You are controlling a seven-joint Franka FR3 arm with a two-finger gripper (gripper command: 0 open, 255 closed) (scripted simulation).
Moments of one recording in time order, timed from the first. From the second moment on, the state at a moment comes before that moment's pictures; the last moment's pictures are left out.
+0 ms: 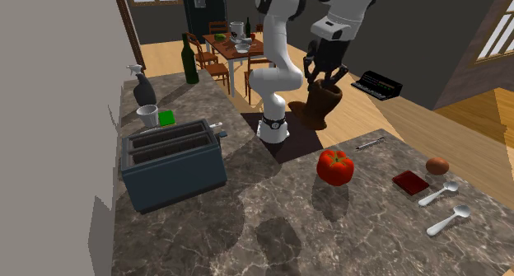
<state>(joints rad) 0.01 -0.59 0.24 -2.16 -0.01 1.45 0.38</state>
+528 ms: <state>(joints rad) 0.03 -0.38 0.40 -1.97 0.03 1.45 0.57</state>
